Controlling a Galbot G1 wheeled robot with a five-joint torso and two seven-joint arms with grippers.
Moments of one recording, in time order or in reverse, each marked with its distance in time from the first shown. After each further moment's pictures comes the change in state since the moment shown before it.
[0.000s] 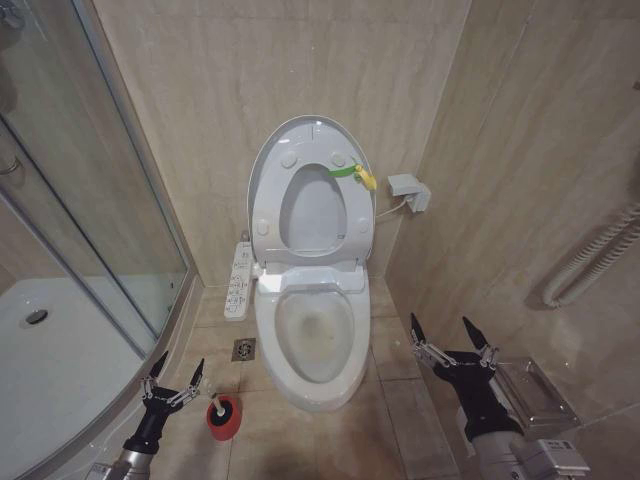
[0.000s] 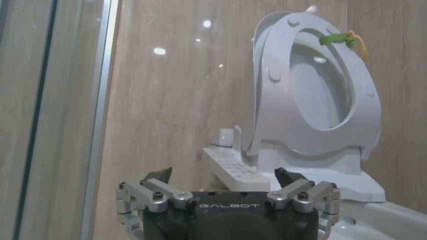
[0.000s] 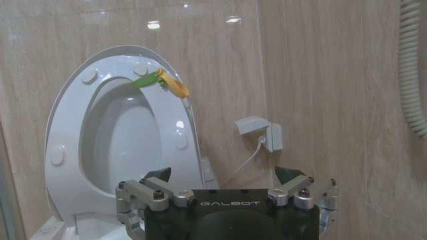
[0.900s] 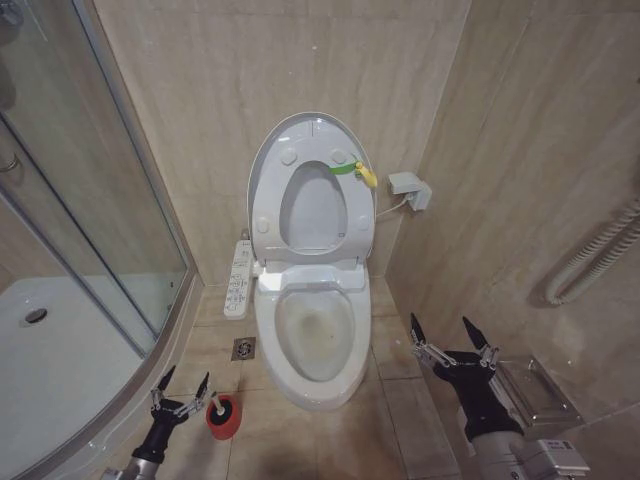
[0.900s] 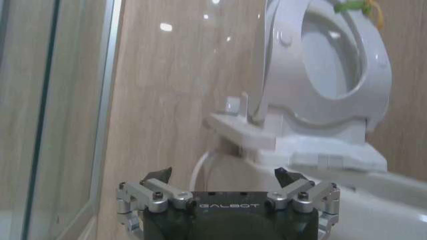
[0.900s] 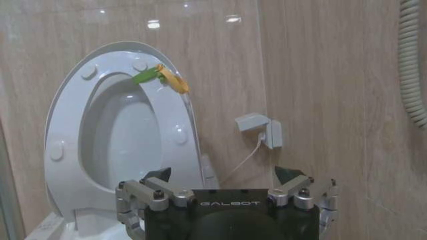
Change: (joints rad) left arm -0.033 0.008 0.036 0.115 -0.011 0.003 0.000; right arm 0.000 0.000 0.000 0.000 0.000 0.000 0.000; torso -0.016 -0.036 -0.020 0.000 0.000
